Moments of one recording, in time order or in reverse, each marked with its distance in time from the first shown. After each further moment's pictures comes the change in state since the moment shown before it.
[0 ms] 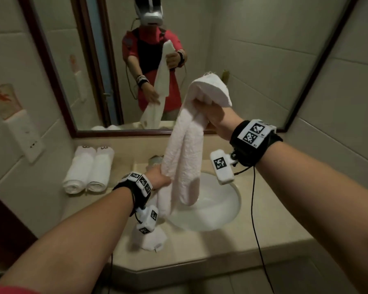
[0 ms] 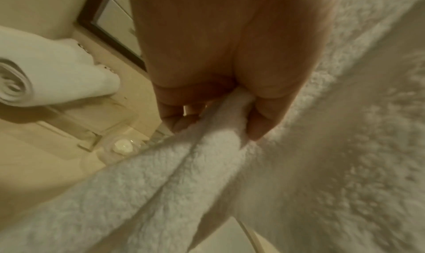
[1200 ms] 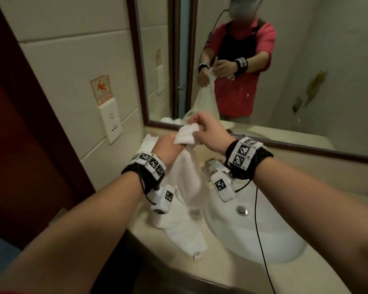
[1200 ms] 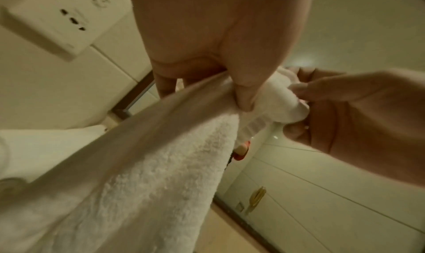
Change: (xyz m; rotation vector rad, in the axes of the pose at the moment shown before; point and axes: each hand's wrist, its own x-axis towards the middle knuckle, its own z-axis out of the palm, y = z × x) left_hand -0.025 -0.017 -0.128 0.054 0.624 0.059; right_hand 0.078 0.063 0.148 -0.281 -0.415 -0.164
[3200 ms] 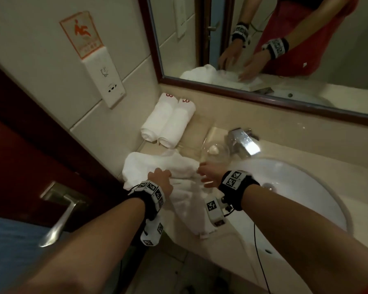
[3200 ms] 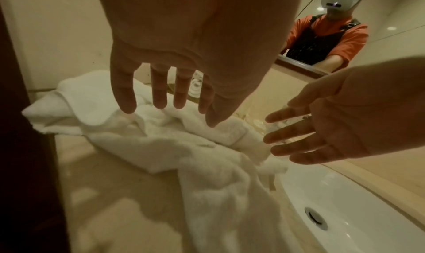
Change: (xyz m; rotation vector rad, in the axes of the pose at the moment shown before) left_hand -0.069 -0.152 0.103 0.696 -0.436 -0.643; right_hand -0.035 0.200 0.129 0.397 -0.448 0.993
